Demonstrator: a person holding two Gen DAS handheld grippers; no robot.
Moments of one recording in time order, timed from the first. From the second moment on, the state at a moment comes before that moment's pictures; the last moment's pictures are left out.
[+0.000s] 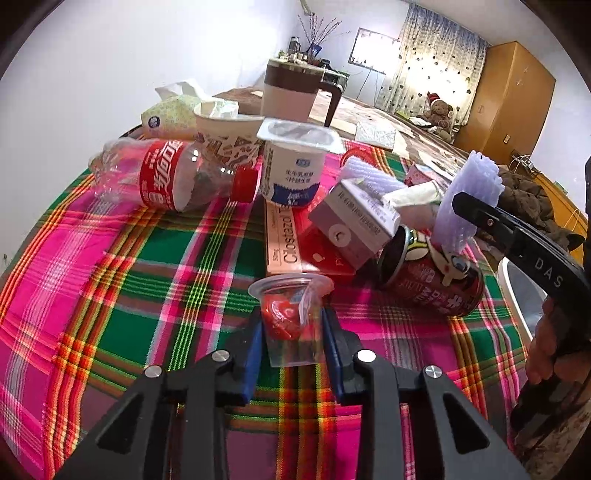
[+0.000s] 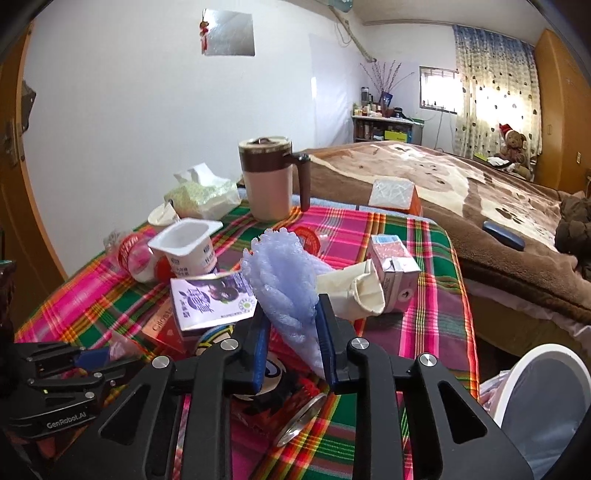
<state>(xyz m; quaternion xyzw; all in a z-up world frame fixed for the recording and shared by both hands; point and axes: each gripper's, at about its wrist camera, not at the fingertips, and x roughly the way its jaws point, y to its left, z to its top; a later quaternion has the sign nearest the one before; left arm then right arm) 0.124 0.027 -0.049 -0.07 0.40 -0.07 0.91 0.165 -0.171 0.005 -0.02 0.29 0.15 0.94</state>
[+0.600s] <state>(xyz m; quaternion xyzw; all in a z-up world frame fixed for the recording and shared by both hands) 0.127 -0.023 0.010 -0.05 0.35 -0.14 0.92 0.137 -0.228 0.032 0.08 0.27 0.14 0.95</state>
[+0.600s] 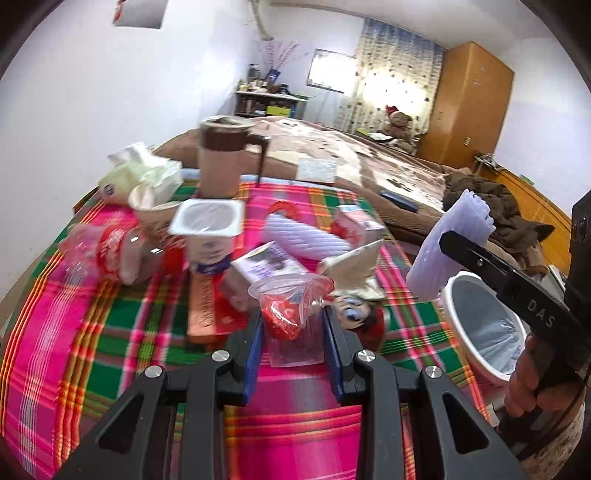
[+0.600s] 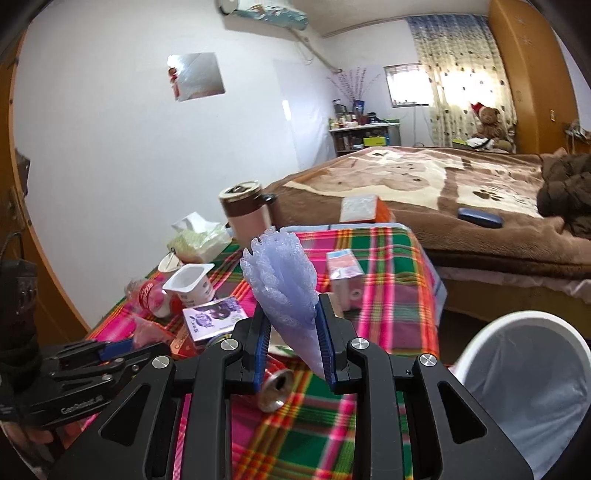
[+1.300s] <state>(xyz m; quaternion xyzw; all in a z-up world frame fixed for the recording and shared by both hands) 0.139 -0.172 0.034 0.02 0.32 -0.27 0.91 0.103 -0.337 0.026 0.12 0.27 -0.02 0.95</state>
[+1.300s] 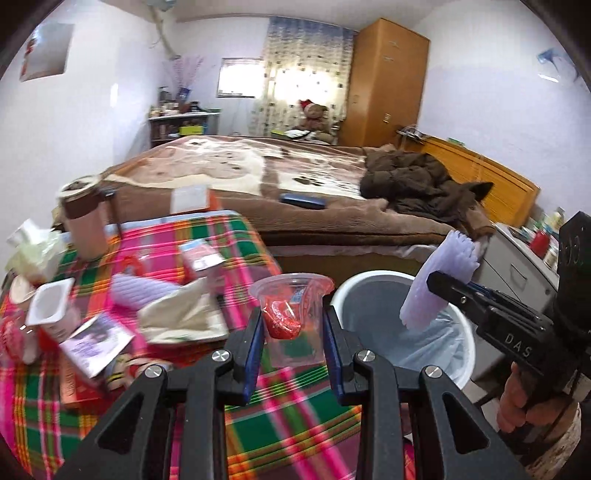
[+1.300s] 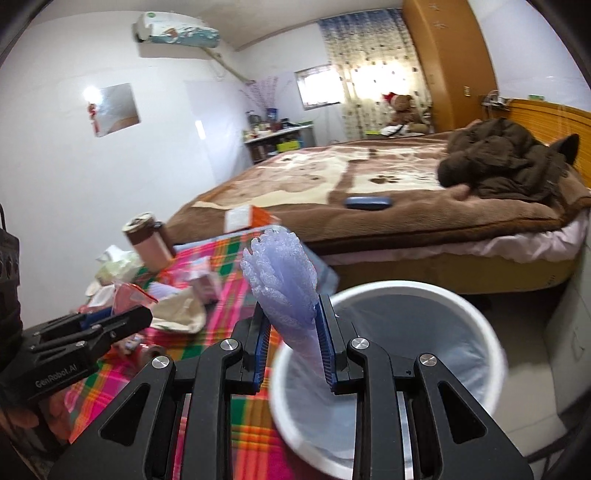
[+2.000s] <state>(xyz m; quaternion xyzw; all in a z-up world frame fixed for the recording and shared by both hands) 0.150 -0.278 -0.006 0.07 0.37 -0.34 0.86 0.109 -0.405 -0.031 0.16 0.38 -0.08 0.91</state>
